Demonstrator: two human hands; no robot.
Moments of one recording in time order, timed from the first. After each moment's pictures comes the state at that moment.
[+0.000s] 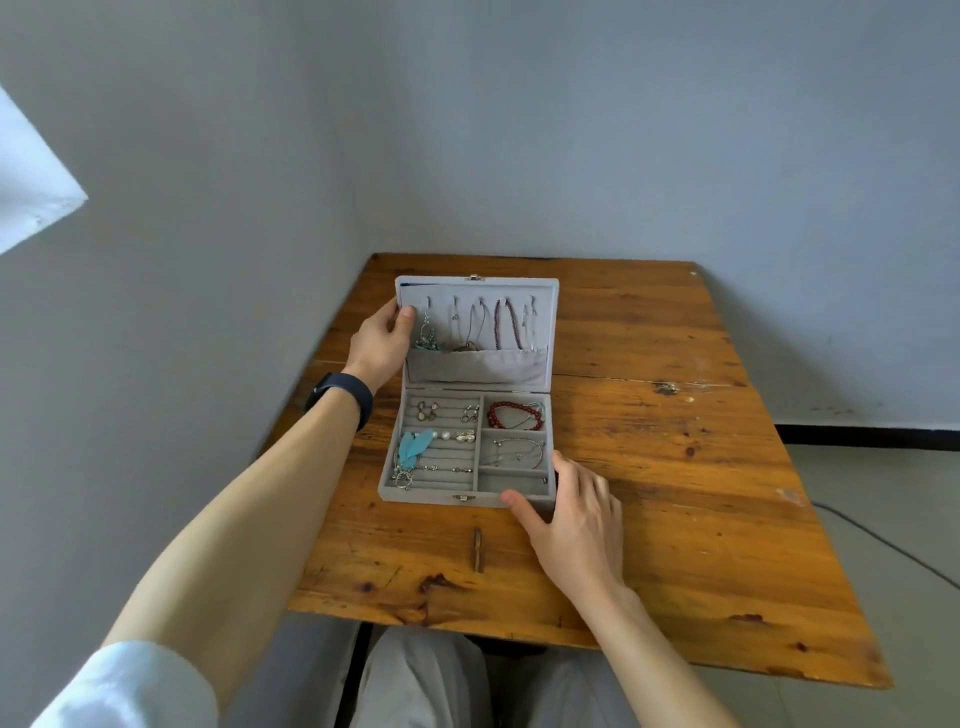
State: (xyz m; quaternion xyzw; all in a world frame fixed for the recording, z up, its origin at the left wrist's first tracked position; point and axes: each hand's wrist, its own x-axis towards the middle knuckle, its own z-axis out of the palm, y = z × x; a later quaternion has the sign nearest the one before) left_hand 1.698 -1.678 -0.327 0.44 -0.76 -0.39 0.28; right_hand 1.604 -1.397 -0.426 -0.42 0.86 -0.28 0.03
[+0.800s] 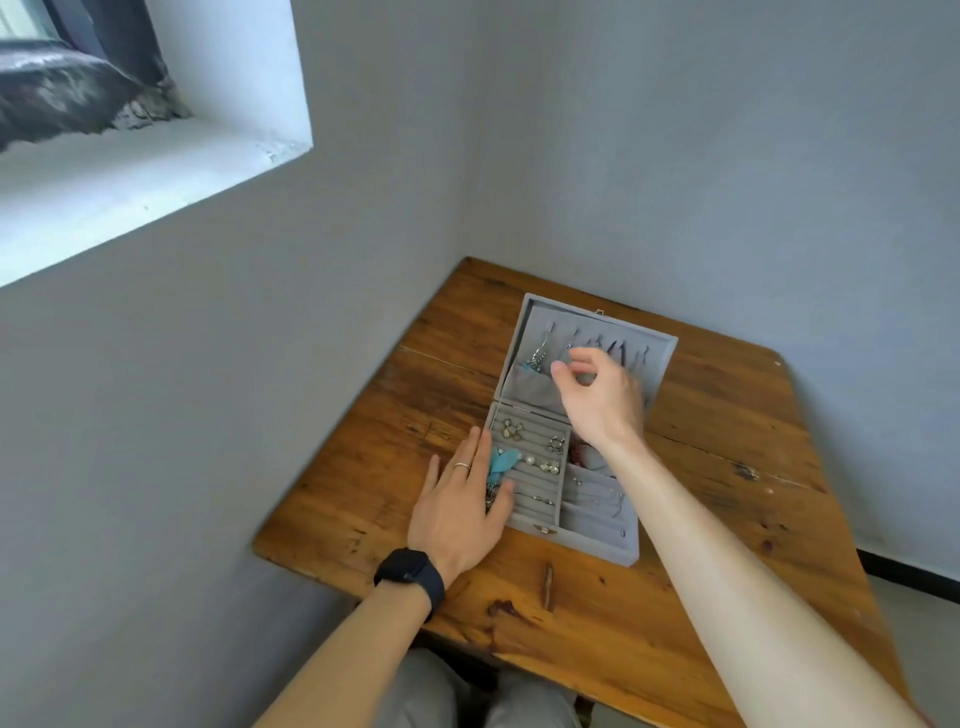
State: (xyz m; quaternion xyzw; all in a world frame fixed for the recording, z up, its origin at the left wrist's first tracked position) left_hand 1.780 -1.557 -0.435 0.45 -0.85 -0.19 0.18; right_hand 1.594 -1.558 -0.316 -0.45 0.81 -0.37 0.09
